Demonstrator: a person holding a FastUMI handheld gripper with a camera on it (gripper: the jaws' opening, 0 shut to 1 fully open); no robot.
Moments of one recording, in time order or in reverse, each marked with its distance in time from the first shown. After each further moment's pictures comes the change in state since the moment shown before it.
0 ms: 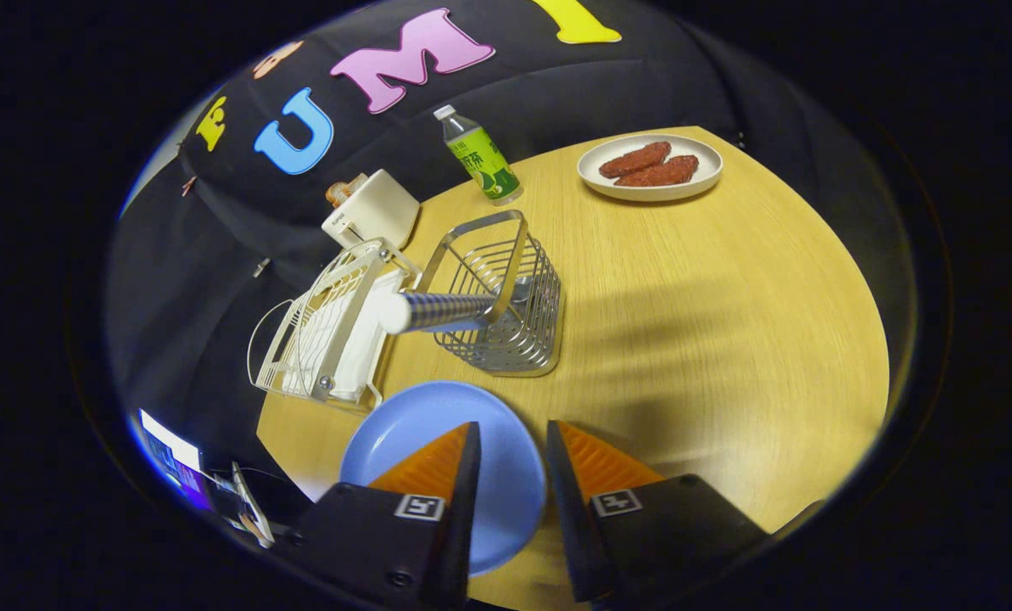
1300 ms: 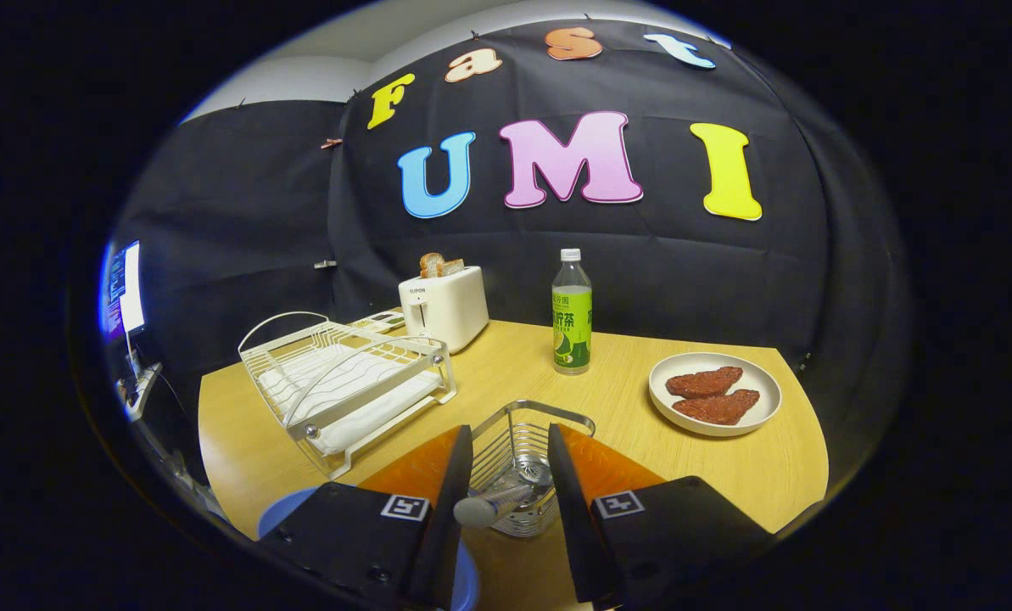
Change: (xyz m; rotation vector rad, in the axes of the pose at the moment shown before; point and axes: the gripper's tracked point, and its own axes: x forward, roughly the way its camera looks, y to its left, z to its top) arm 0.031 0.038 0.105 -0.524 -0.470 0.091
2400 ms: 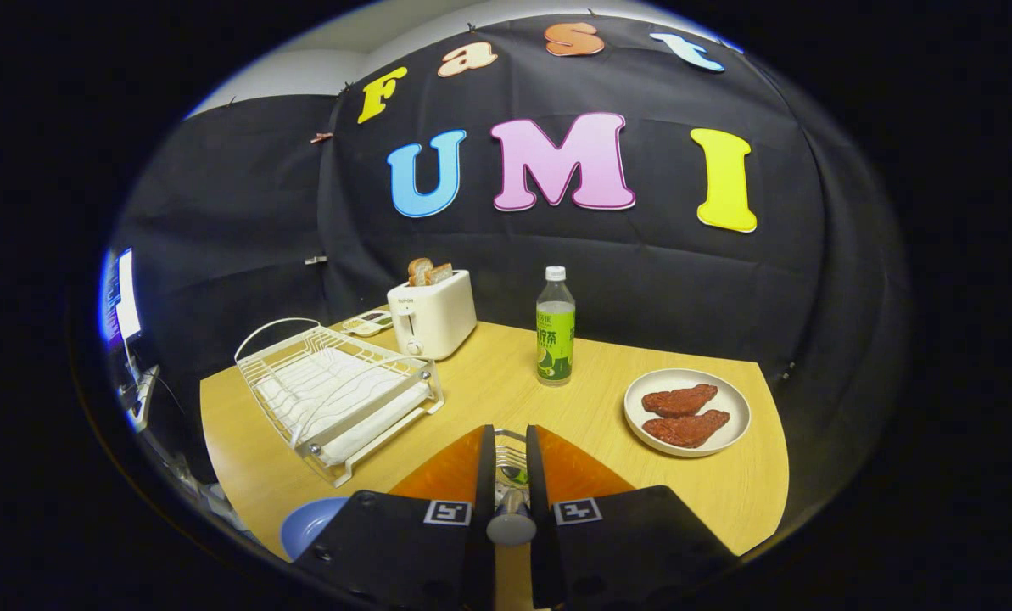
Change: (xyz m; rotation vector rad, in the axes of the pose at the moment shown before) arm -0.026 -0.012 0.059 0.002 0.039 -0.014
